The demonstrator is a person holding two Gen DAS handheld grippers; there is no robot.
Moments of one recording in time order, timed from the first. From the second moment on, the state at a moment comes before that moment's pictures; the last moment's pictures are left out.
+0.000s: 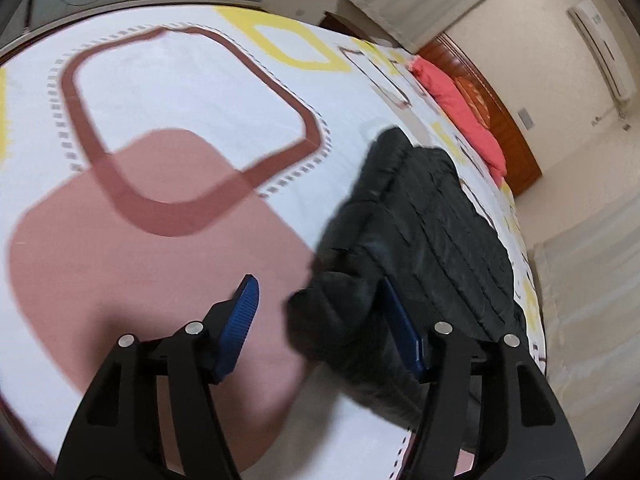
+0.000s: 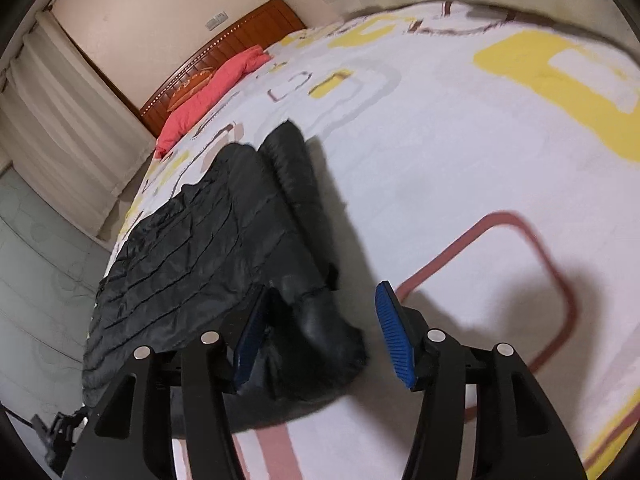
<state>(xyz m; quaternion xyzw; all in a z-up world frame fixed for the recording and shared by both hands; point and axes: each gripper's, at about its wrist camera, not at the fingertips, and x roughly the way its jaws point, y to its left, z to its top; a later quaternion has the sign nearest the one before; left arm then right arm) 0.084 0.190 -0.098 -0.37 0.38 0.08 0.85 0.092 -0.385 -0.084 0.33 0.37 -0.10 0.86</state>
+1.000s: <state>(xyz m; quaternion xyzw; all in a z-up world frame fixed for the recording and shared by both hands) 0.218 -0.027 -0.102 0.00 0.41 0.06 0.91 0.243 -0.183 -0.094 0.07 0.43 -0.01 0.90</state>
